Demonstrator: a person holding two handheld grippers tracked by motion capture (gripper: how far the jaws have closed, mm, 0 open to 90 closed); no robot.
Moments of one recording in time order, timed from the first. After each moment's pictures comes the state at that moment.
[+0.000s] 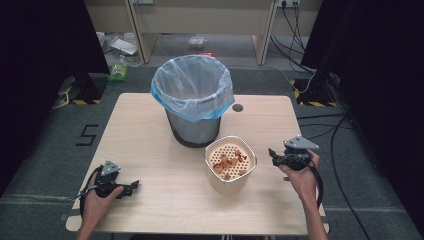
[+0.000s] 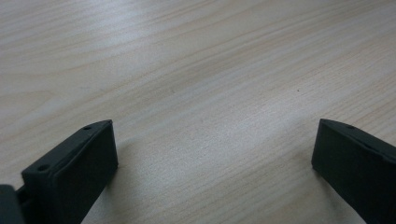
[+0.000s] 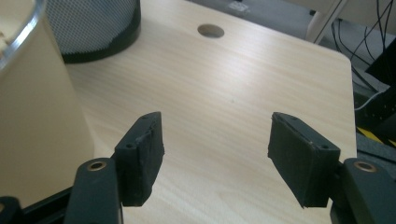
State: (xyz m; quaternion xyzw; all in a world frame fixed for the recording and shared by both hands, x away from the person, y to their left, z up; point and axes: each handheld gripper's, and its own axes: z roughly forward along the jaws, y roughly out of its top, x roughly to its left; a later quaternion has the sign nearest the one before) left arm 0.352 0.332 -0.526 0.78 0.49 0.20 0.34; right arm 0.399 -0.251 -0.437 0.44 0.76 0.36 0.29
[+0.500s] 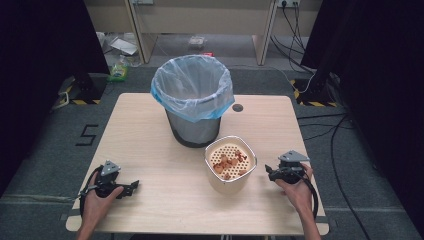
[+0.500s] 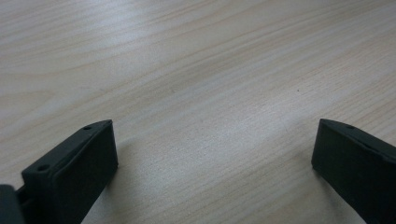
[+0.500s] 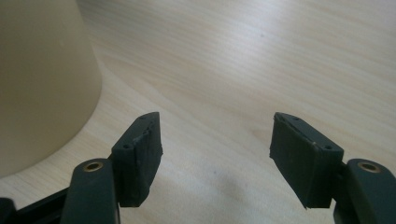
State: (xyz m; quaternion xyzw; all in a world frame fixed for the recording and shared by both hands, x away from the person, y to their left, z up) left arm 0.352 0.332 -0.526 0.78 0.49 0.20 0.34; right arm 0.383 -0.247 -0.481 0.46 0.79 0.32 0.25
